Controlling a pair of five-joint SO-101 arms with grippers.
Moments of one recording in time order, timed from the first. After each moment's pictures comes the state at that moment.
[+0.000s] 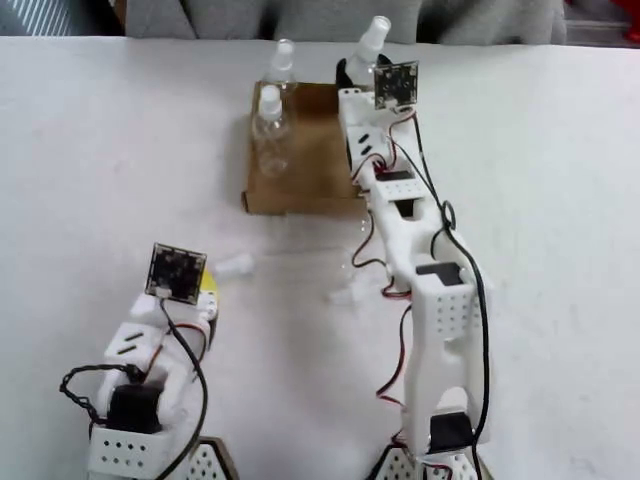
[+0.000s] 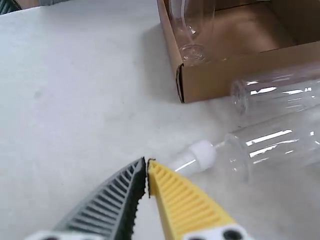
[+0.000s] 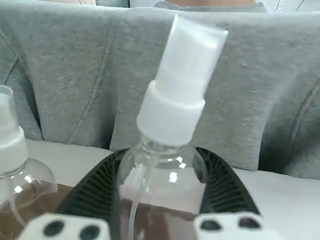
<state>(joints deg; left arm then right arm) 0.7 -103.8 97.1 49.7 -5.1 -11.1 42.6 -6.6 -27.2 2.9</state>
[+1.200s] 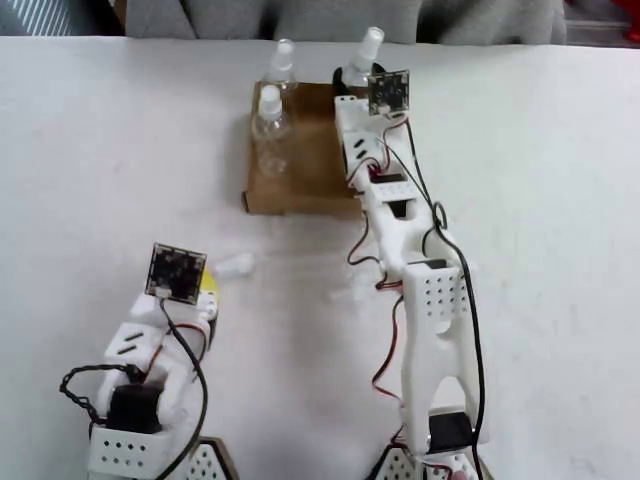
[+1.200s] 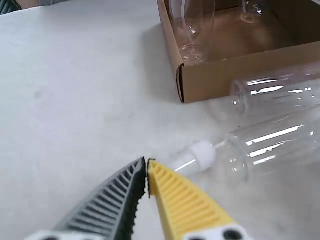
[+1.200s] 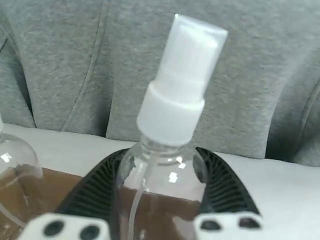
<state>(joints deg) 0.7 -103.8 97.1 49.6 -5.1 -11.1 52.7 -16.4 -27.2 3.0</state>
